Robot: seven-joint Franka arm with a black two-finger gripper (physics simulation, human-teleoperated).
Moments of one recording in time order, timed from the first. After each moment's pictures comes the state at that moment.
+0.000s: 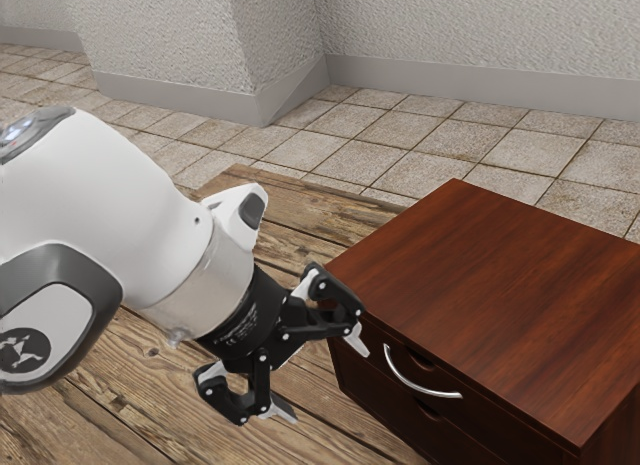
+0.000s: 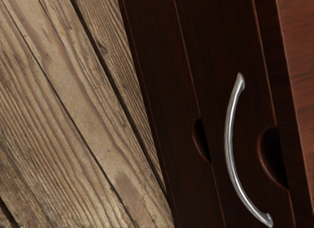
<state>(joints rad) -0.37 -0.57 -0.03 -2.26 -0.10 2.13 -1.48</state>
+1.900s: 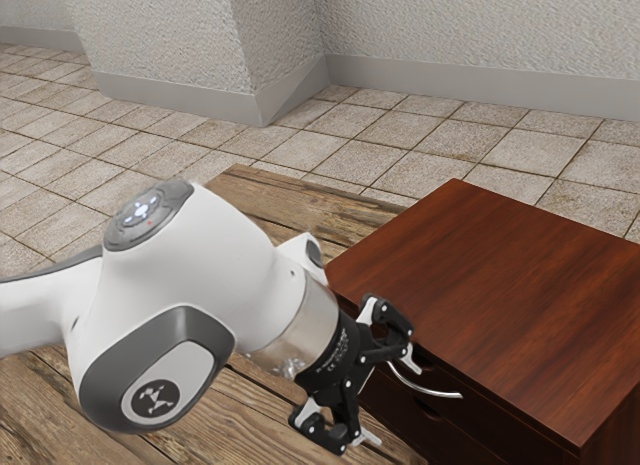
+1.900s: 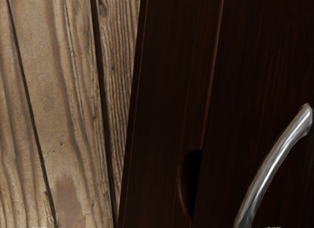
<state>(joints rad) -0.36 -0.39 -0.06 -2.31 -0.10 2.38 -1.82</state>
